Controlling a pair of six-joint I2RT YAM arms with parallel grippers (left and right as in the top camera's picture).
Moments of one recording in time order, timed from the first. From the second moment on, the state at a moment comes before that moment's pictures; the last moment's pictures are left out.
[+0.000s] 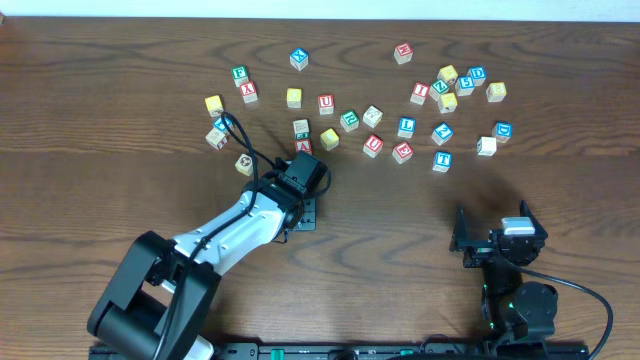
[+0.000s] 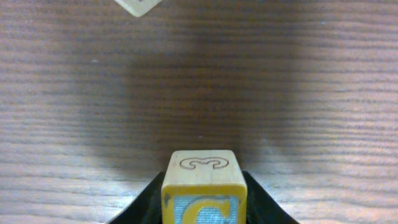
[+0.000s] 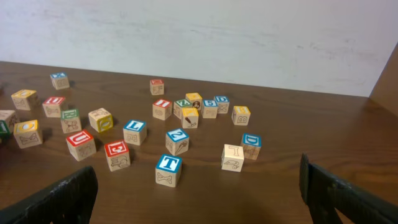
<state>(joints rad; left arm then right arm) -0.58 1.69 0.88 -0.53 -0.08 -0.56 0.07 0.02 0.01 -0.07 0.06 -0.07</state>
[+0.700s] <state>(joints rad) -0.58 1.61 0.92 -0.59 -0.08 -0.51 0.07 0.02 0.01 -0.07 0.06 -0.07</state>
